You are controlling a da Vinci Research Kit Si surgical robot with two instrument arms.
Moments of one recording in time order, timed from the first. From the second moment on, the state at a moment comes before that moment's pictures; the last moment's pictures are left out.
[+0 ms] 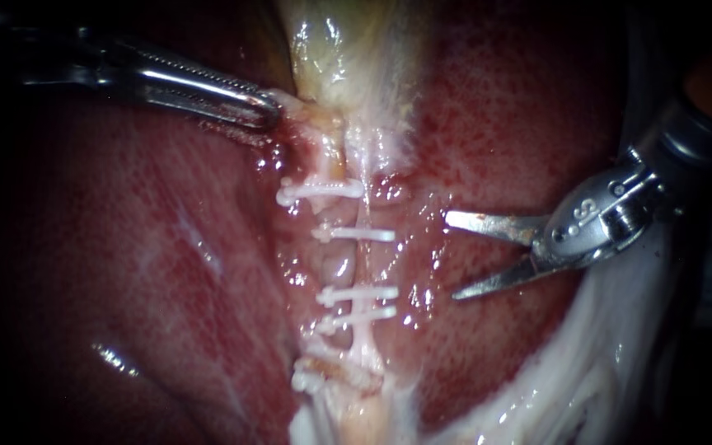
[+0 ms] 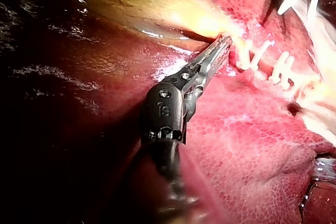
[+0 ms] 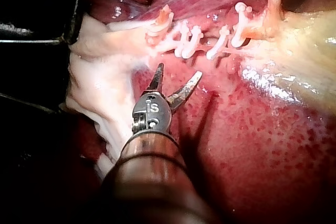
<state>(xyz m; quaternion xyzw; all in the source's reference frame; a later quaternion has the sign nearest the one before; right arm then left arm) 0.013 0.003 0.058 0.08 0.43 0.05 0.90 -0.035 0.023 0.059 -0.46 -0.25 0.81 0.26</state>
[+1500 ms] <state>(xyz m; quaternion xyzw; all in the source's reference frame) 0.021 0.001 0.062 0.33 0.39 0.17 0.84 -0.030 0.025 0.048 -0.47 -0.21 0.81 0.27</state>
